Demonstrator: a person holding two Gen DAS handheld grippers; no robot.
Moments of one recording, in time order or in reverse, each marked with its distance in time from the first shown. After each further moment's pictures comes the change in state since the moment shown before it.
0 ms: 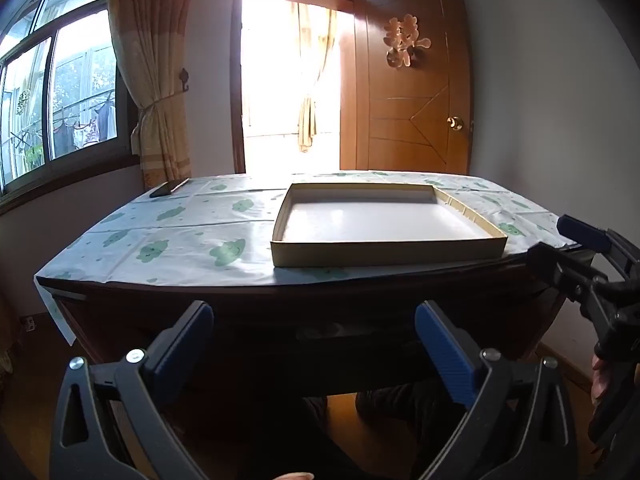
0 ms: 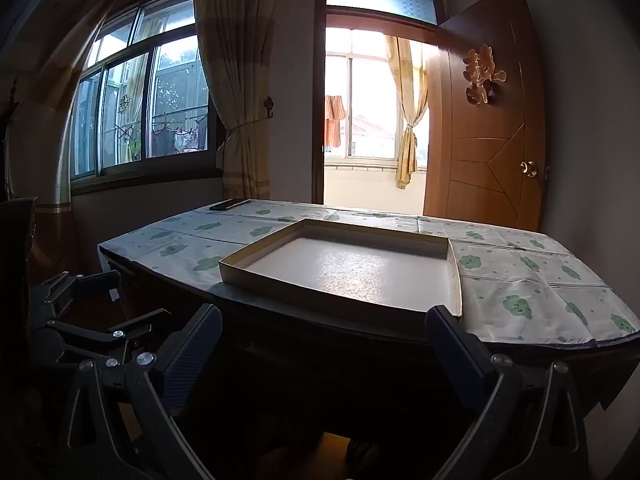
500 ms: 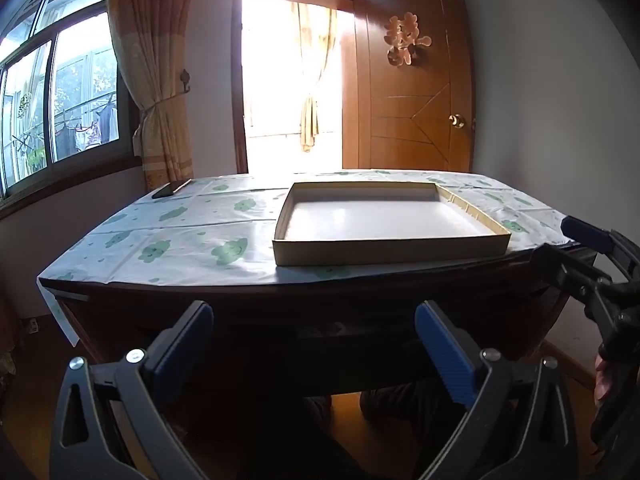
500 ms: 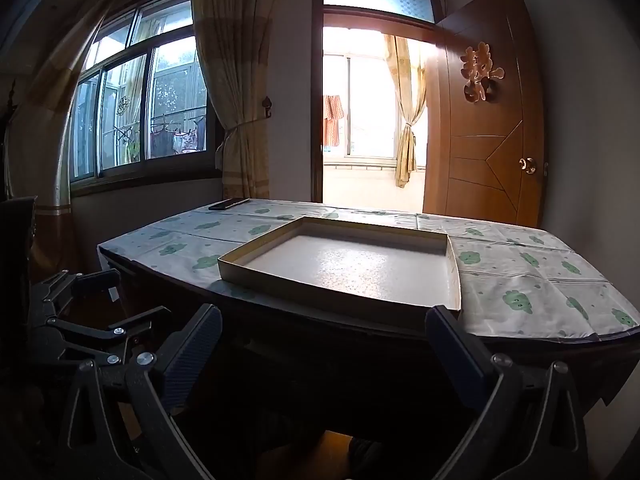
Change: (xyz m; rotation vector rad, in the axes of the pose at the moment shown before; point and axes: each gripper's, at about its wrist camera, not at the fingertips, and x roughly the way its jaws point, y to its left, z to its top) left arm 0.008 0.004 -0.002 0.014 -0.009 0.016; right arm 0.001 -0.001 -0.005 0.012 -0.001 -0.005
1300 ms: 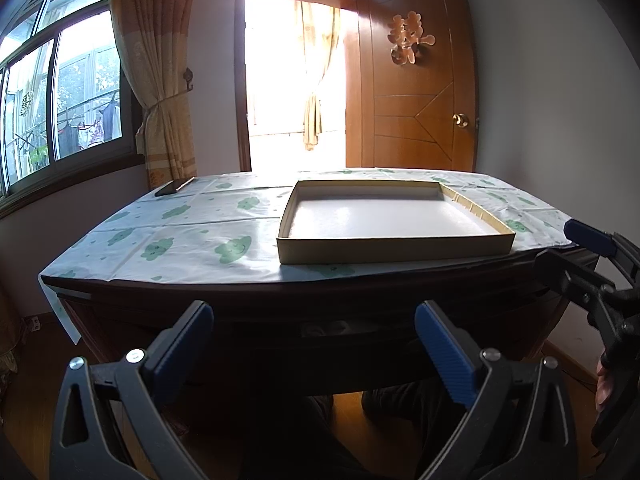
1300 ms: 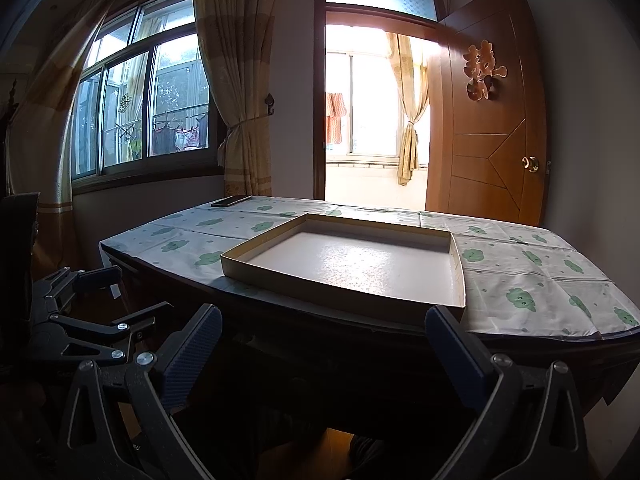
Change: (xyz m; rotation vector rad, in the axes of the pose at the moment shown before) left arm -0.005 -0.003 -0.002 0.008 -0.002 0.006; right arm 0.001 0.002 -0.002 -0.009 0.011 0.009
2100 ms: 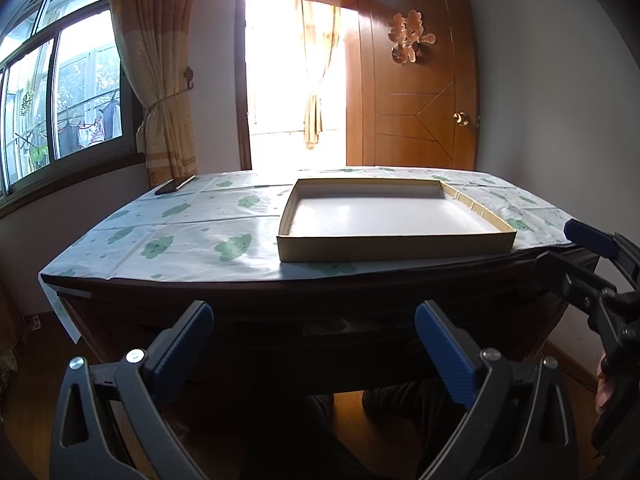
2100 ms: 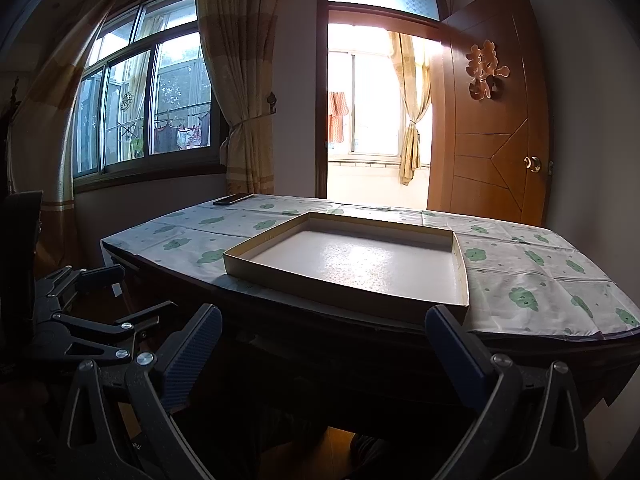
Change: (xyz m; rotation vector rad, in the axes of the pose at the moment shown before) left arm 0.001 0.003 -0.002 0.003 0.006 -0.001; right arm 0.000 0.002 0.000 -0.004 0.004 0.005
